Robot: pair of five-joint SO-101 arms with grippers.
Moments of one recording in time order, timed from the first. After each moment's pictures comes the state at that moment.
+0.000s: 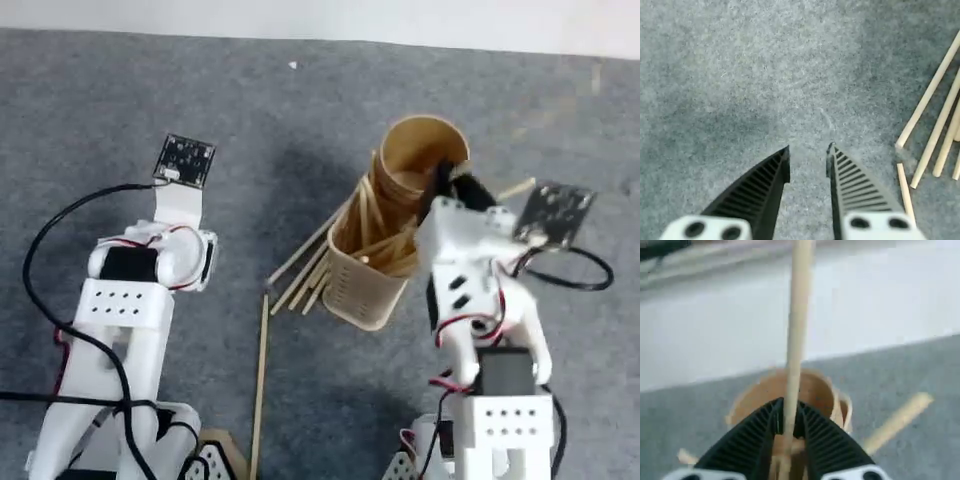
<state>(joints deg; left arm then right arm) -4.2 -36.4 47.6 57.2 -5.1 -8.8 -69.3 57.2 29.3 -11.6</state>
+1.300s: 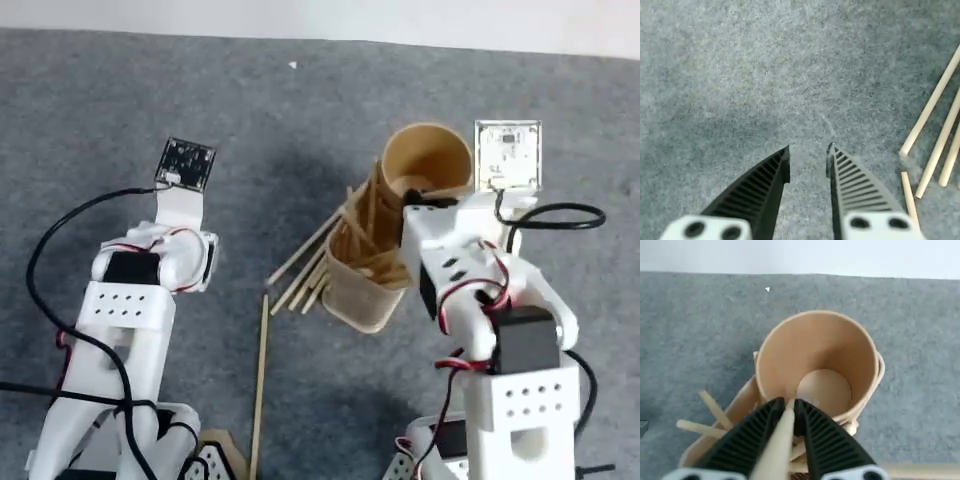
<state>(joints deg) -4.2 -36.1 50.8 52.1 -5.1 -15.8 -52.2 24.2 67.7 -2.1</state>
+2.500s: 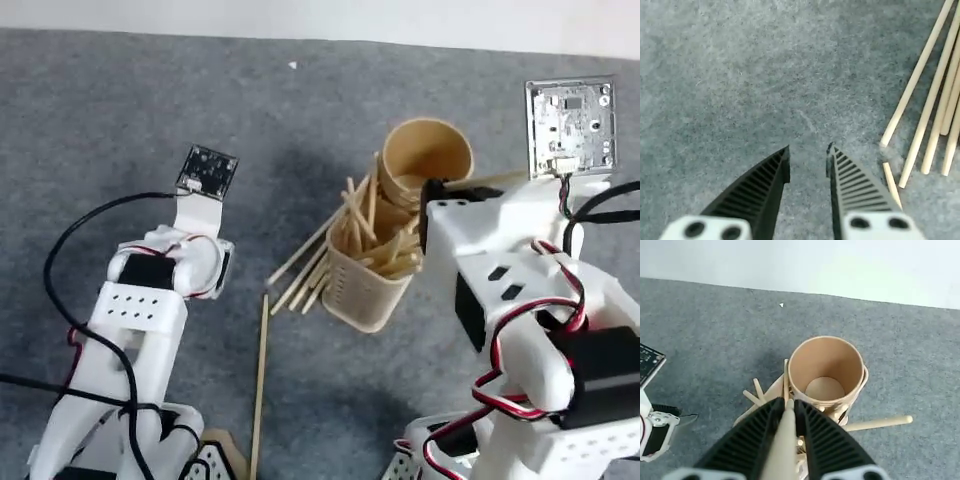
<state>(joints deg) 0.0 -36.1 52.2 52.1 -5.1 -16.9 -35.1 -24.3 100.0 0.5</state>
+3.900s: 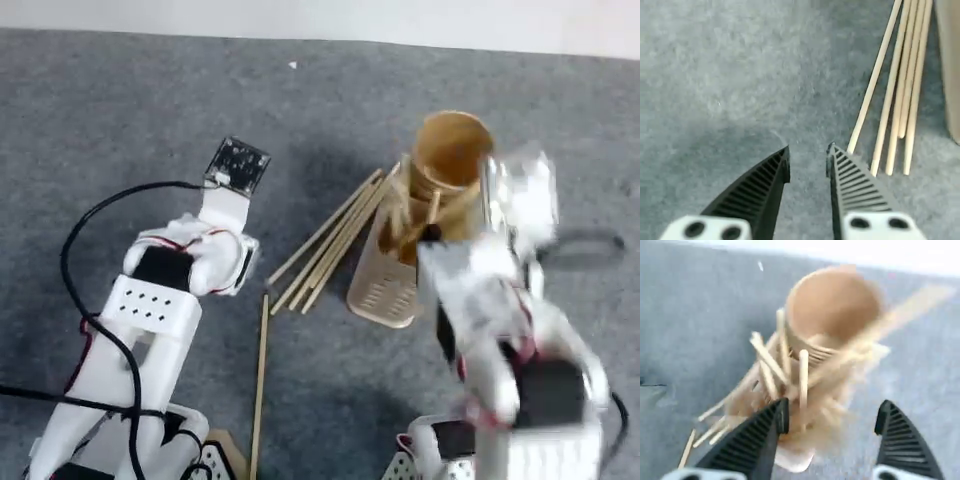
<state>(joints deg) 7.4 -36.1 45.8 56.1 -5.1 -12.4 -64.4 24.0 80.3 4.8</state>
